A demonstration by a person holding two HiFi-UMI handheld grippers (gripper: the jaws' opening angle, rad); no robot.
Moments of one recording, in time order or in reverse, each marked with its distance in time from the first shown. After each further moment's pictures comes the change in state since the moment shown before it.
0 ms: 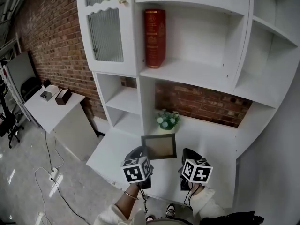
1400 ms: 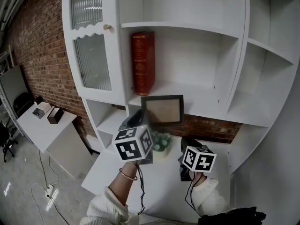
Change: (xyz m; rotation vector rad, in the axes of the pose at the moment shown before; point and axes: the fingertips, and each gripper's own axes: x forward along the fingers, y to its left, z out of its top) left arm 0.026 -0.111 0.277 0.113 -0.366 -0.179; right arm 0.039 -0.006 0.175 -0.002 -0.157 0.012
